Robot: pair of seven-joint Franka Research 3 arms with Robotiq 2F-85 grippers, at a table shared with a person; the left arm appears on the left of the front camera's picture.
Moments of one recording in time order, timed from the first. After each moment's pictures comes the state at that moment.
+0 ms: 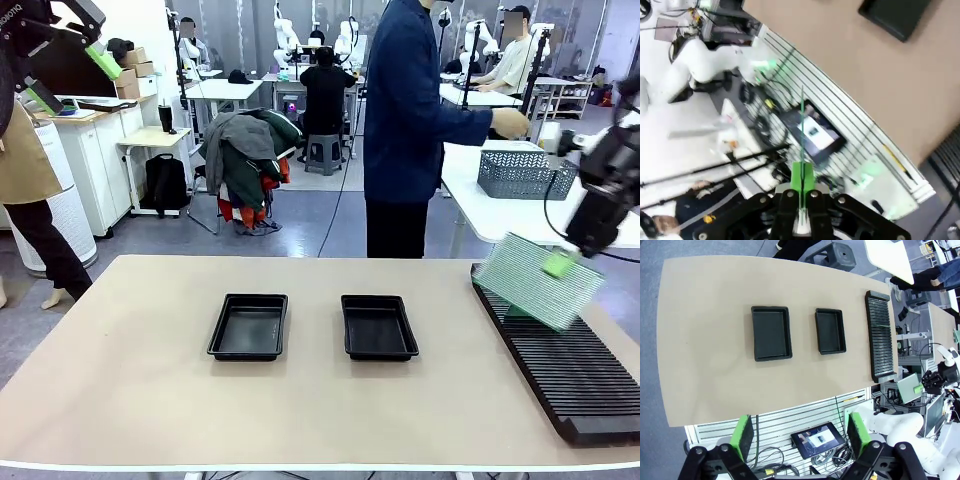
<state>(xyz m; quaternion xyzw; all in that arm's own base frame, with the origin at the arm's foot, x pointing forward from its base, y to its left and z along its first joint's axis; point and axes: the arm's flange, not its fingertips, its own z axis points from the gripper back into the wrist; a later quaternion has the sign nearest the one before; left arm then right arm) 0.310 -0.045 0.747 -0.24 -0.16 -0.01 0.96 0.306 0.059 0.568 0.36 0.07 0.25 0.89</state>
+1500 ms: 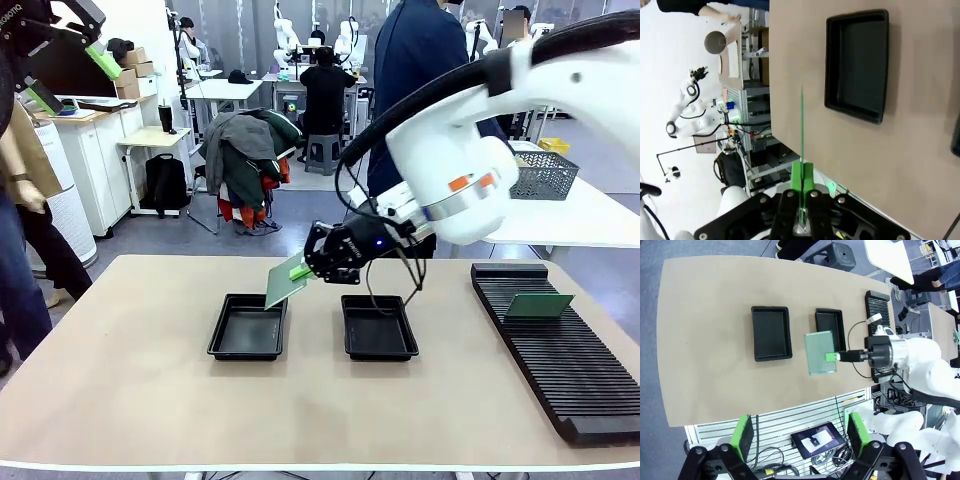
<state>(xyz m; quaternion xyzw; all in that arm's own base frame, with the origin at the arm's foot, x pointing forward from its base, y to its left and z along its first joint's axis) 0.310 -0.045 0.748 -0.24 -0.16 -0.01 0.96 0.395 0.328 0.423 0.46 -0.01 -0.01 0.89</state>
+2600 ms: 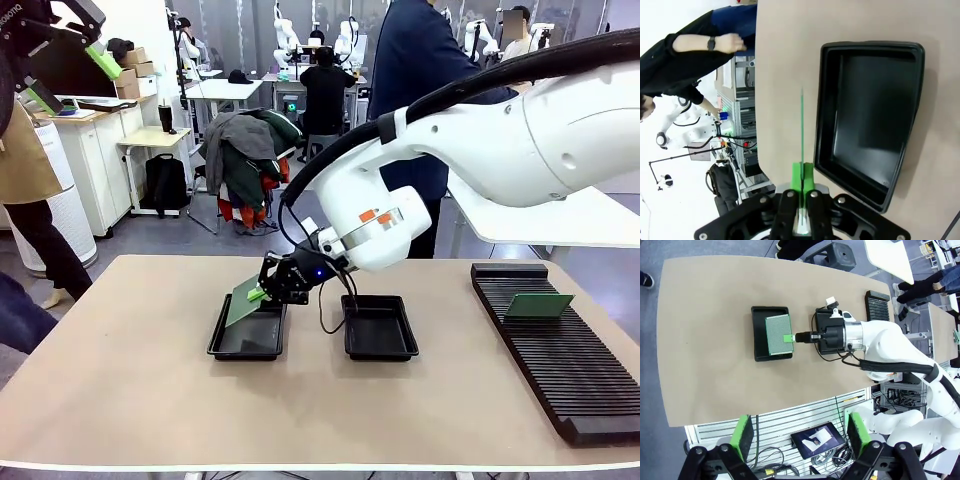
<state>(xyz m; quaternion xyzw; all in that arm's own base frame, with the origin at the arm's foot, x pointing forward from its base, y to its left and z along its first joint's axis) 0.310 -0.045 0.747 -0.24 -0.16 -0.01 0.96 0.455 0.410 0.332 0.46 -0.02 0.00 0.89</state>
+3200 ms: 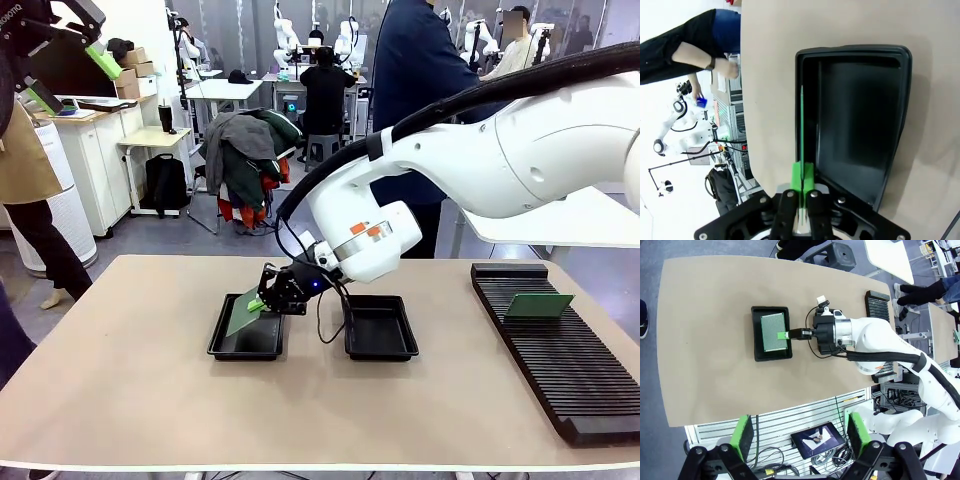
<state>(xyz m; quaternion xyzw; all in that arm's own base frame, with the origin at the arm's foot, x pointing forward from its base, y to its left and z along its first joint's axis) 0.310 -0.045 0.747 -0.24 -0.16 -0.01 0.96 0.470 0.415 0.297 0.46 -0.01 -0.01 0.89</state>
